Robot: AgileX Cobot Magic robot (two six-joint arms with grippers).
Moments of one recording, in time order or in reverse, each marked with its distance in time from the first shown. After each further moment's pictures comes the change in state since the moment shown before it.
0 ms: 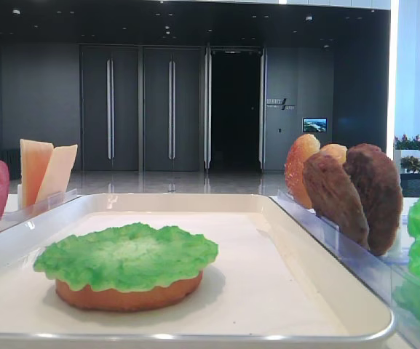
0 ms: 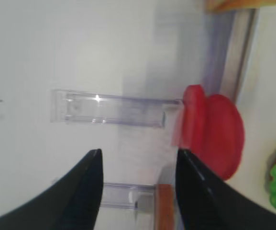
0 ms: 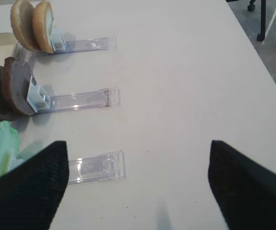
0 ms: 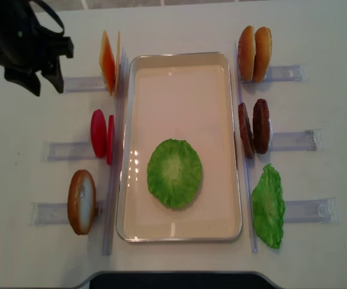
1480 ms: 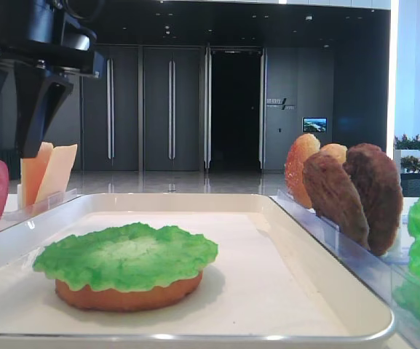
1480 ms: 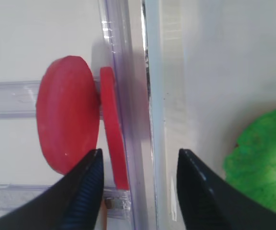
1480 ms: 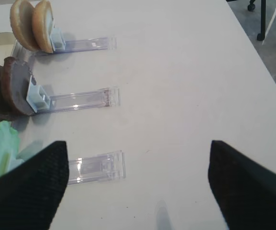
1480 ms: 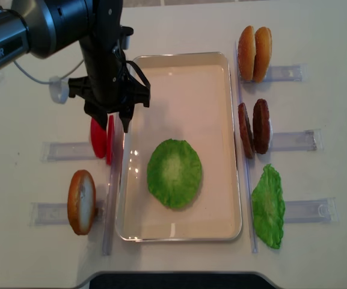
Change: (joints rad) left arm -0.327 0.202 -0.001 0.063 -0.026 -0.215; right arm 0.000 0.000 0.001 0.000 0.000 0.000
